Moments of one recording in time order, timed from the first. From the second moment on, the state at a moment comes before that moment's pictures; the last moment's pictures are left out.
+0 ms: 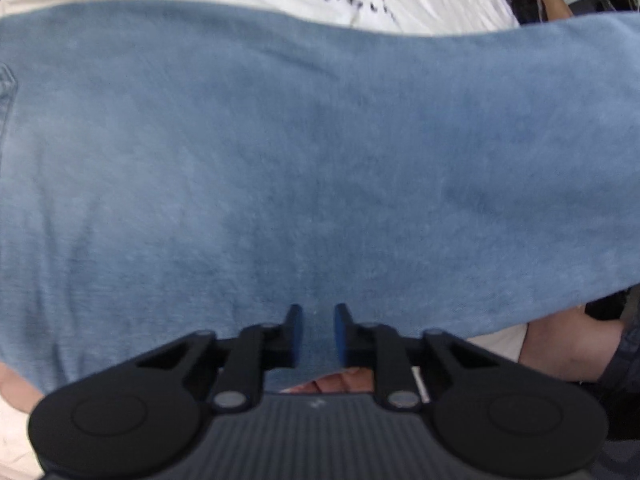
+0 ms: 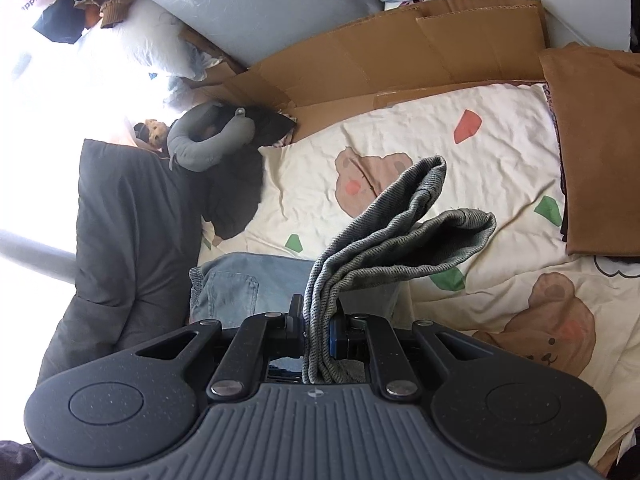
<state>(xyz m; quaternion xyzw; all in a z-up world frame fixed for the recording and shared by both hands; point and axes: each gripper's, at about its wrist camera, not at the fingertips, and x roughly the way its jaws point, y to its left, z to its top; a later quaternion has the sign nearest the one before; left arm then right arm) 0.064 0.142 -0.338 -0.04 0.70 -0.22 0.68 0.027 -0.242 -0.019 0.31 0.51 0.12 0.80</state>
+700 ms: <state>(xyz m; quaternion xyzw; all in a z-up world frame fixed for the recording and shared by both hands) 0.145 0.115 -0.355 -0.09 0.68 -0.21 0.70 0.038 -0.221 -0.017 0.30 0.51 0.14 0.79</state>
